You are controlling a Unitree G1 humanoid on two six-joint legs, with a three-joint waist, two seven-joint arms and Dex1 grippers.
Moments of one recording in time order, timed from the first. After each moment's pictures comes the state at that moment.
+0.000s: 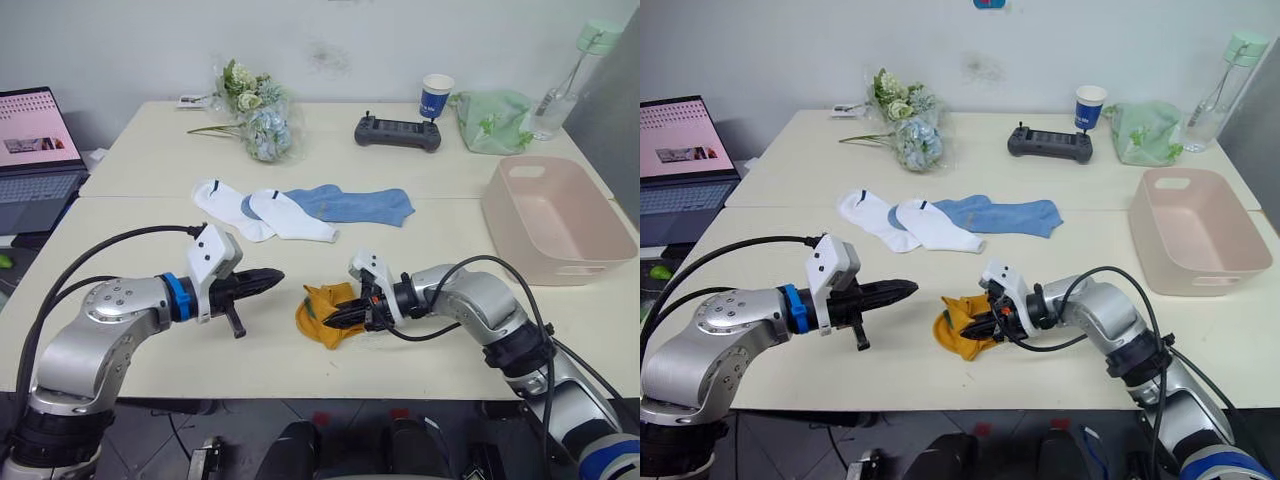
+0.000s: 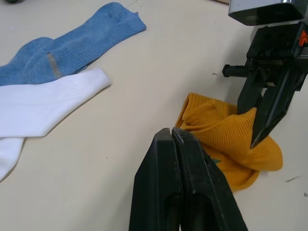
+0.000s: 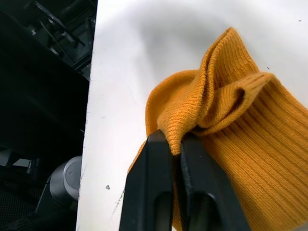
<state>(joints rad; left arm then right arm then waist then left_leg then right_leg) -0.18 0.77 0.12 -0.43 -0.49 0.68 -0.90 -0.64 -0.42 0.45 -0.04 0.50 0.92 0.97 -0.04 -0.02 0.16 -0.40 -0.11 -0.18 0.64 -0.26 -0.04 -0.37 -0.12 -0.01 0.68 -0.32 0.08</state>
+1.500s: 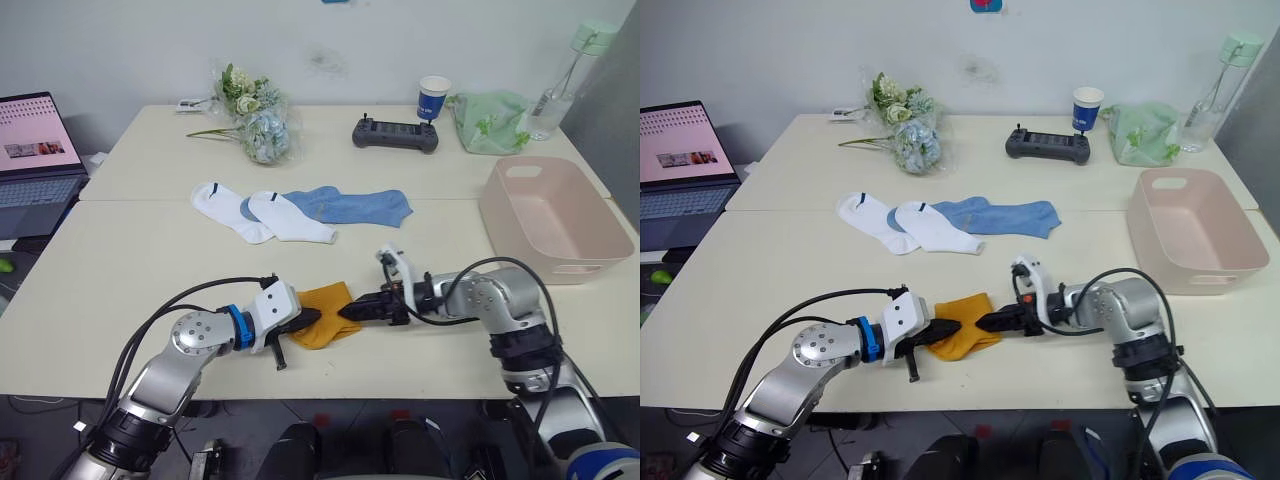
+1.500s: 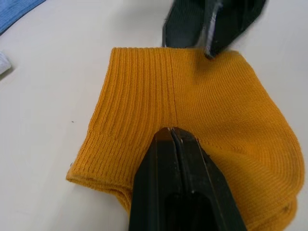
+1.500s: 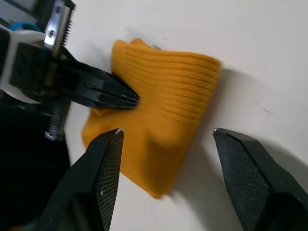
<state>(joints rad) -0.14 0.64 -0.23 -0.19 -0.16 0.25 -0.87 -0.60 -0.29 0.14 0.00 0.61 1.36 0.72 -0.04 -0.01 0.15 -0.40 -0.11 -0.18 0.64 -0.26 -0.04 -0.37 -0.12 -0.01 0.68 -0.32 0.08</state>
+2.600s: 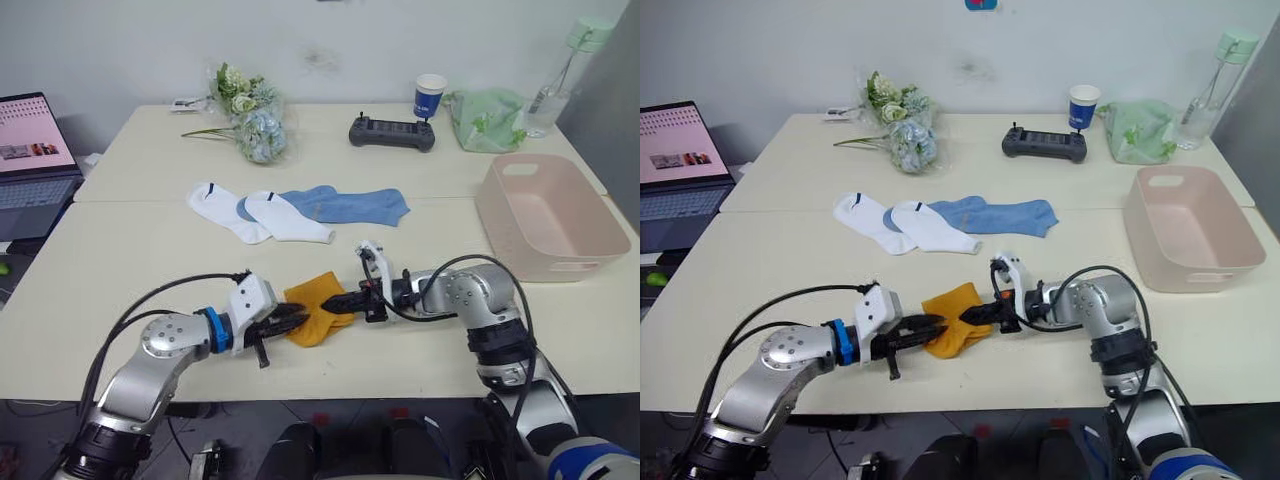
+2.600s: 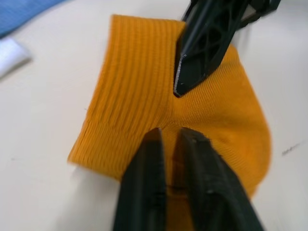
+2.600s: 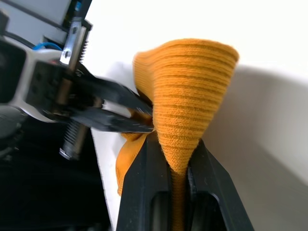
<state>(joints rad) -0.08 0.66 -0.05 -0.30 -0.34 0.35 -0.91 -0.64 -0.23 0.13 0.00 0.61 1.31 0.69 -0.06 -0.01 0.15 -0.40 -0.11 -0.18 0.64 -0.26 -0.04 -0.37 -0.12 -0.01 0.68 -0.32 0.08</state>
